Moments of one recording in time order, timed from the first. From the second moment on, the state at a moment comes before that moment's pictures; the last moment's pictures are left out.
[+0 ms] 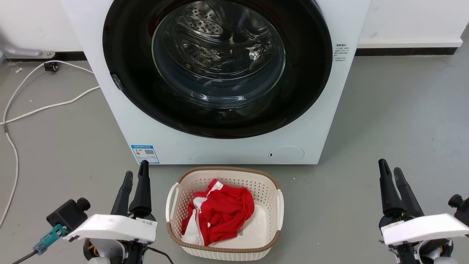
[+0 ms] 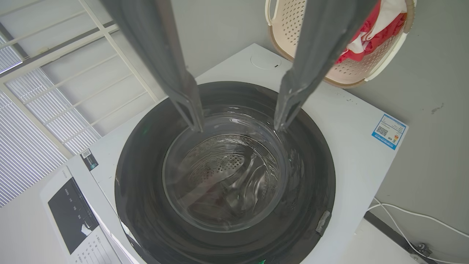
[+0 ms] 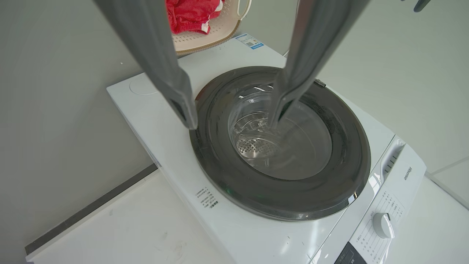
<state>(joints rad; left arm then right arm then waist) -0.06 0.05 0.01 0.10 -0.84 -0.09 -0.07 -0.02 -0.05 -0.03 0.07 0.79 0.13 -0.07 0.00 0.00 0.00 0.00</state>
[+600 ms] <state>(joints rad) -0.05 0.05 -0.02 0.07 -0.59 -0.08 -0.13 -0.01 -0.05 -0.03 0.05 0.55 0.13 -0.09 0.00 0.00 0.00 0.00</state>
